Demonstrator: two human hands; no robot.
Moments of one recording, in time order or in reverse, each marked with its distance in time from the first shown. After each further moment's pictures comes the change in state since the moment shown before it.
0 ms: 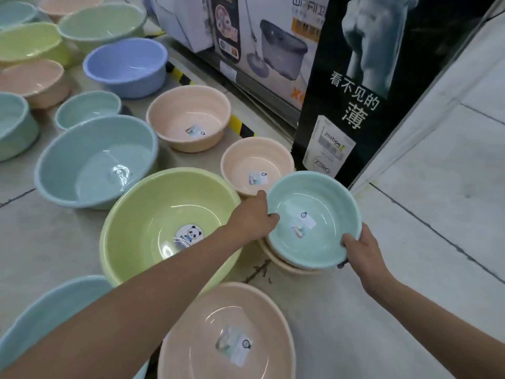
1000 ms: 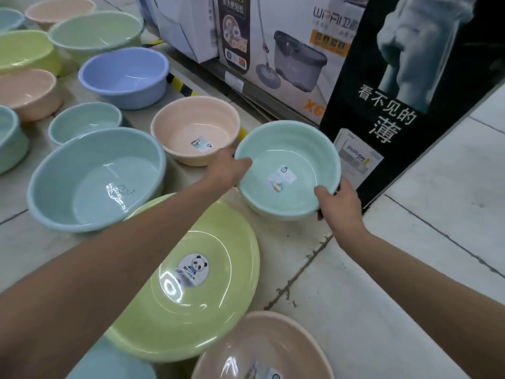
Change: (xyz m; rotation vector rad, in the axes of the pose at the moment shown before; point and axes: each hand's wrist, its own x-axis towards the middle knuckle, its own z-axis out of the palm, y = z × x) left_hand 0.067 -0.047 -0.124 -0.557 0.197 -0.071; right_hand 0.020 -0.114 0.103 0.015 0.101 -0.248
